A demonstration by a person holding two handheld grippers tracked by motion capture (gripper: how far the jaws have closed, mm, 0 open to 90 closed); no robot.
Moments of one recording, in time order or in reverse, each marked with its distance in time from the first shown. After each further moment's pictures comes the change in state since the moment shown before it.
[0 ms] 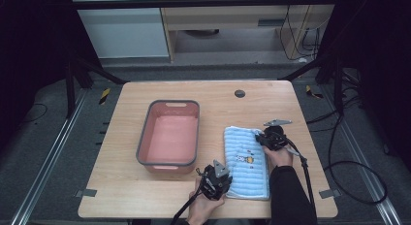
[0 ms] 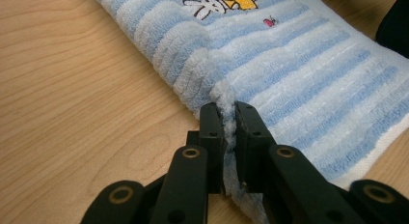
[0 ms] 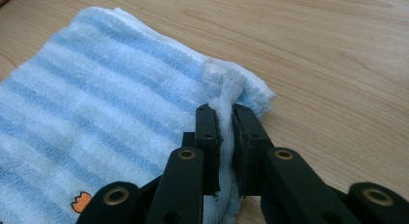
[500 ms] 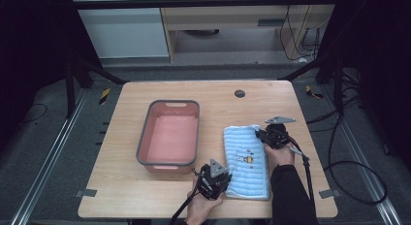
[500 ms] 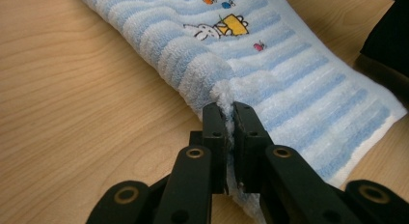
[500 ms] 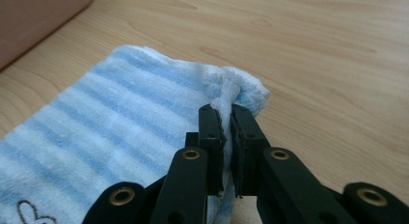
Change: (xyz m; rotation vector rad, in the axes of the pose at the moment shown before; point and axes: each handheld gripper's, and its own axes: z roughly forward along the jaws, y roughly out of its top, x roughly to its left) left arm 0.004 0.003 -0.014 -0.069 -0.029 -0.023; right arm 0.007 0.013 -0.021 -0.073 0.026 -0.029
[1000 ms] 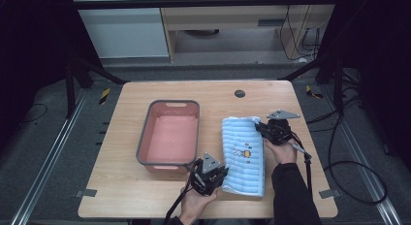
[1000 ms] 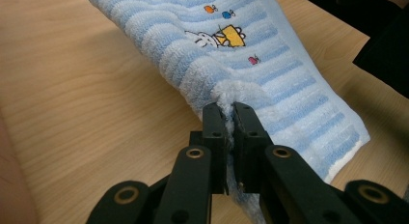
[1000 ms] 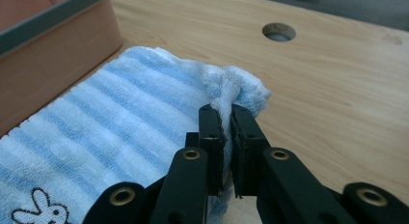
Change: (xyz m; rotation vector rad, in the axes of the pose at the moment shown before) left arm 0.008 0.020 -0.031 -0.067 -0.006 0.015; right arm 0.015 0.027 -0.031 -0.095 -0.003 -0.049
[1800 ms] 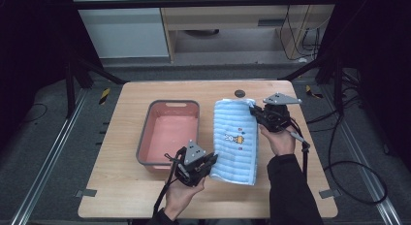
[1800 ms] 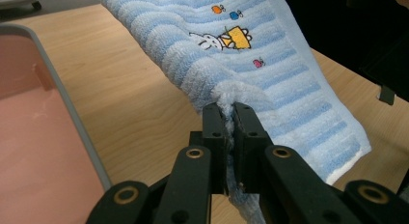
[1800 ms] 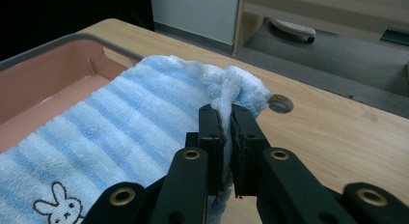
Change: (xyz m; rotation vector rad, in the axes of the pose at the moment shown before) left arm 0.018 0.036 -0.053 -0.097 0.032 0.033; right arm 0.031 0.066 -0.037 -0.121 -0.001 -0.055
